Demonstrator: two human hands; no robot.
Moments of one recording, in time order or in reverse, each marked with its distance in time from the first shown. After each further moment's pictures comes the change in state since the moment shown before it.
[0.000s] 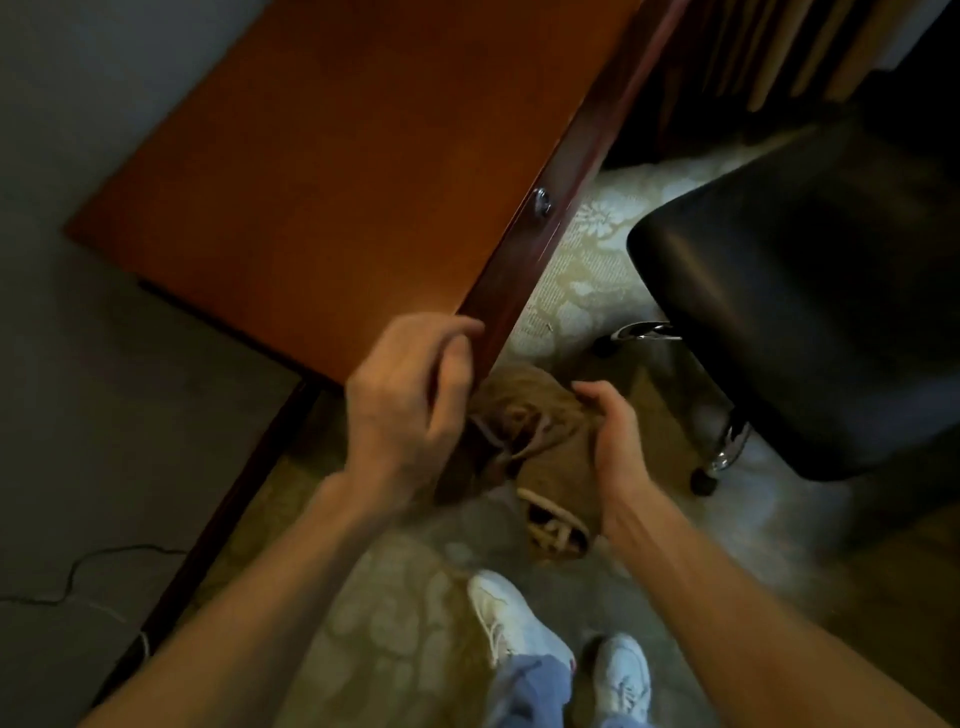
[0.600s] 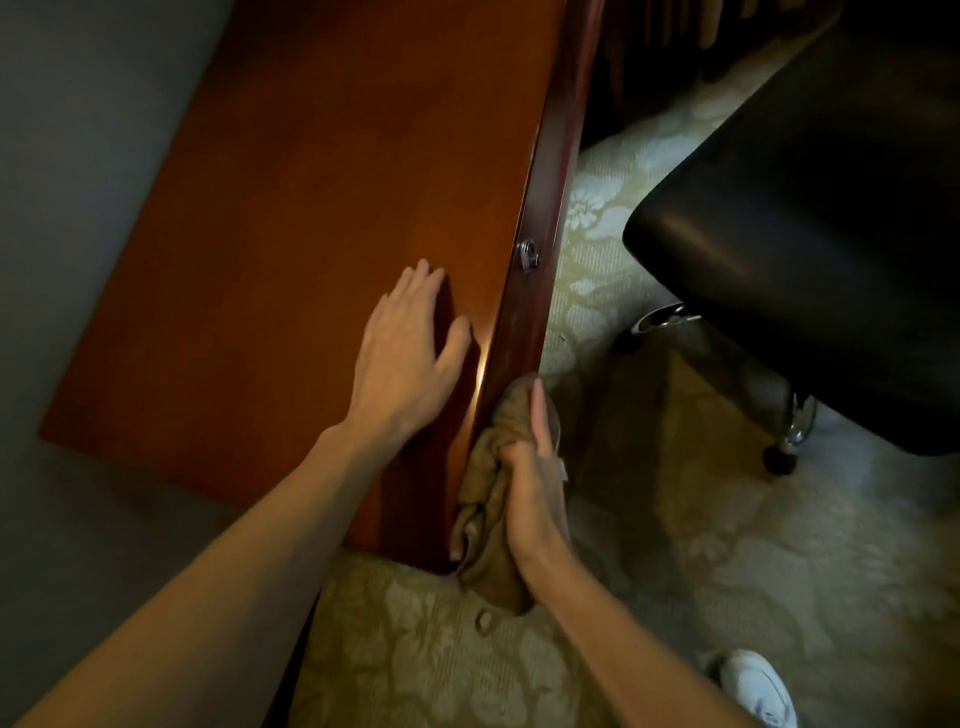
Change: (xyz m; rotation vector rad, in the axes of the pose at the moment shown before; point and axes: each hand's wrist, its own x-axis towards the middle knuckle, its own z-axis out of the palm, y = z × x) left_hand 0.145 -0.102 0.052 0.333 -0.559 -0.103; right_hand 0.078 0.047 0.095 -0.356 0.112 -0.460
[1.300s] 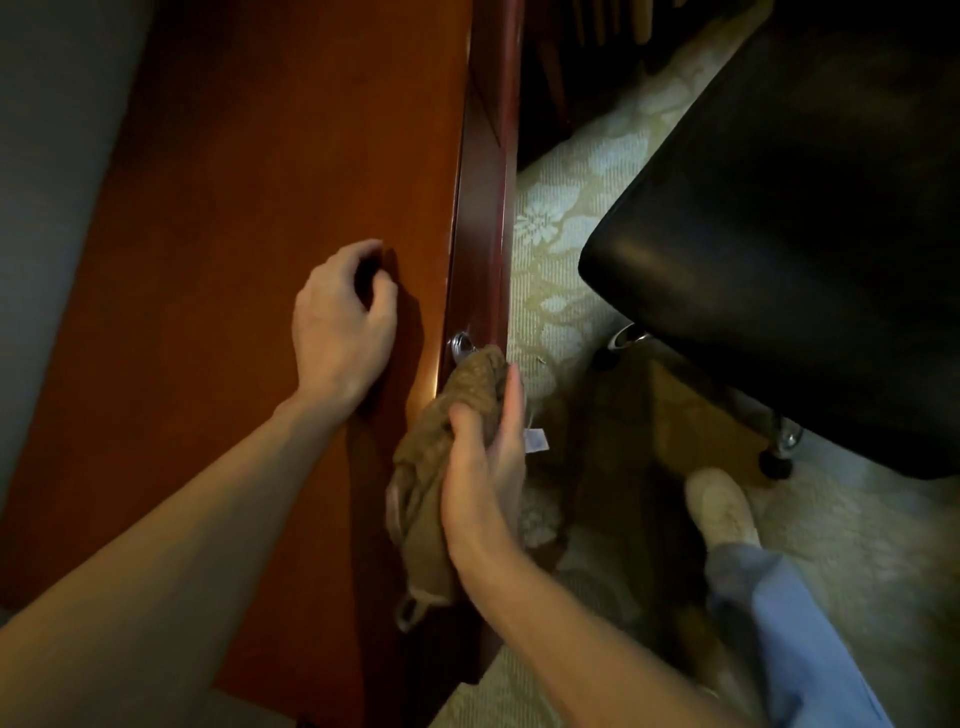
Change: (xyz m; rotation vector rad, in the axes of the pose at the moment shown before) left_hand 0.141 0.026 -0.003 -0.080 0.166 -0.027; right_hand 0.076 -0.094 0.016 0.207 0.198 0.059
